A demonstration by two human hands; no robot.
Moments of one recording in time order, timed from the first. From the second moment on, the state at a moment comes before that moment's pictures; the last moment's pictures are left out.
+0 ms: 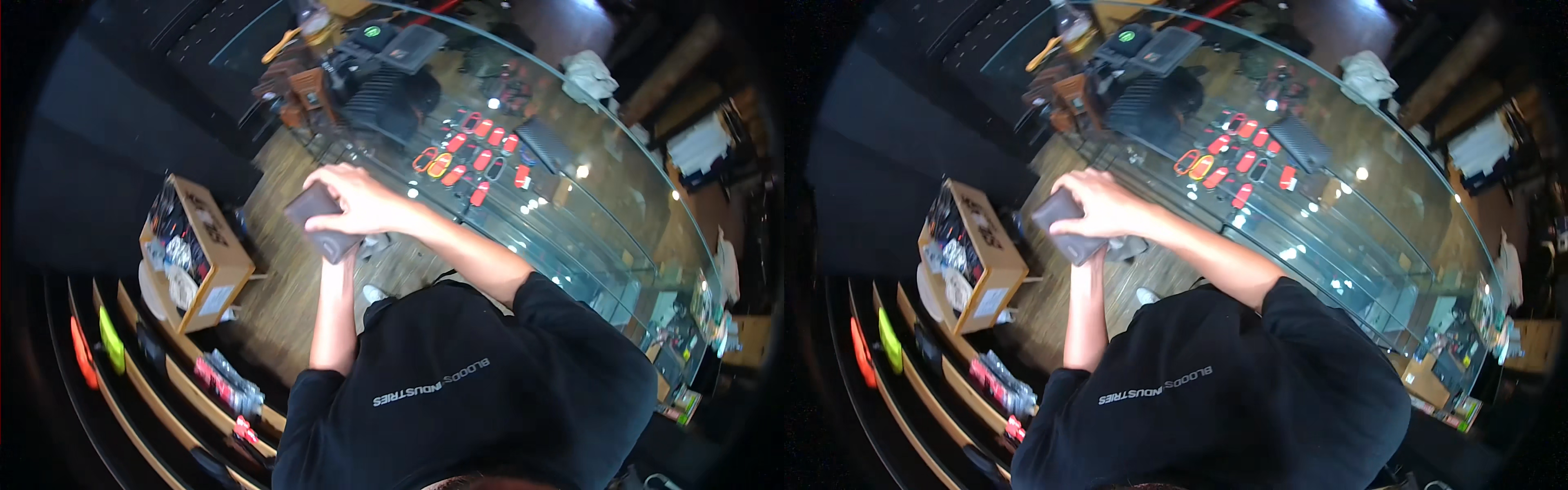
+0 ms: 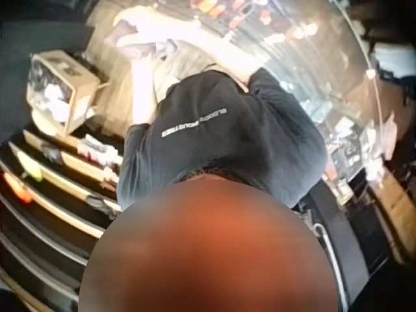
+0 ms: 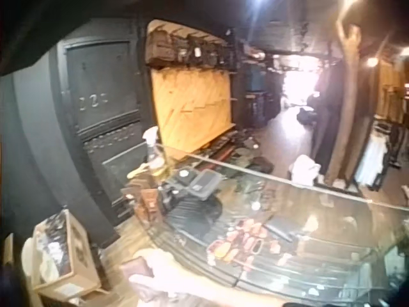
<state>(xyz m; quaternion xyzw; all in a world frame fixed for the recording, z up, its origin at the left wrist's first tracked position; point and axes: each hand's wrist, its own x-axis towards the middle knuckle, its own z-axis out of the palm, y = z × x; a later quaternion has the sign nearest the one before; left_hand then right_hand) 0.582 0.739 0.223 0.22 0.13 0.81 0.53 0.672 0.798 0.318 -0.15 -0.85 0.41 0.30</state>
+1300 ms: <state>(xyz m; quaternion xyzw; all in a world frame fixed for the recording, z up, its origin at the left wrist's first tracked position) 0.668 0.698 0.252 0.46 0.47 0.48 0.57 0.937 0.796 0.306 -0.41 -0.75 0.32 0.42</state>
